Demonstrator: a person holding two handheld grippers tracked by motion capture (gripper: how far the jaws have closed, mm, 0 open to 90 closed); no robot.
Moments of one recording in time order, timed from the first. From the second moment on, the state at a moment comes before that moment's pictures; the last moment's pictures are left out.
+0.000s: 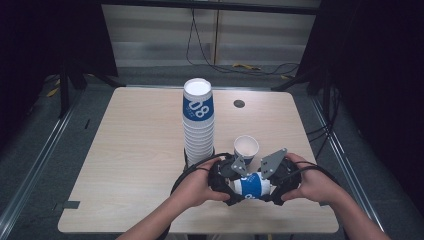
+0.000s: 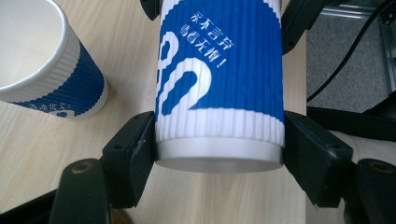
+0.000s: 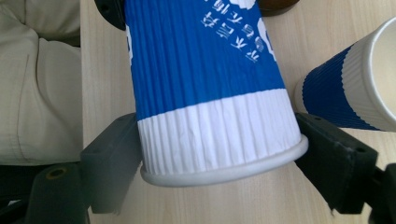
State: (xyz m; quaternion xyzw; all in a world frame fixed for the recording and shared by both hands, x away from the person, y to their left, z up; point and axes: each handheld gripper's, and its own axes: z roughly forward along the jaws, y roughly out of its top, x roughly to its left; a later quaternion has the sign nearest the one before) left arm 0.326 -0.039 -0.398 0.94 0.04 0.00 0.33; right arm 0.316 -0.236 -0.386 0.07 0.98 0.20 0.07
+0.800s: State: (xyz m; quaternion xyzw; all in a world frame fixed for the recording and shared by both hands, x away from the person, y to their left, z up) left arm 0.328 -0.041 -0.403 0.96 0.04 0.00 0.29; right arm 0.317 -0.229 -0.384 0.05 0.97 0.21 0.07
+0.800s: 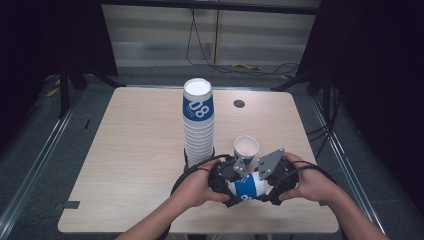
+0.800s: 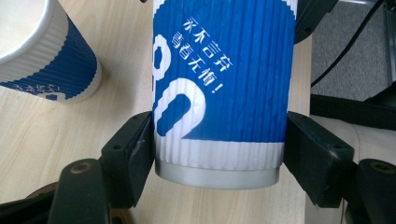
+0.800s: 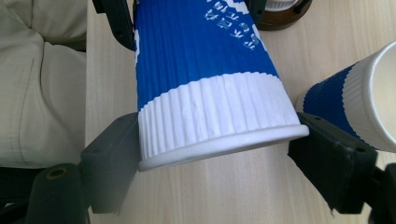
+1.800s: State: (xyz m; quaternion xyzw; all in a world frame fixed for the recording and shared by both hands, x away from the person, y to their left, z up) left arm 0.338 -0.011 -0.403 0.91 0.07 -0.07 0.40; right arm 0.318 -0.268 -0.390 0.13 0.90 0.42 0.03
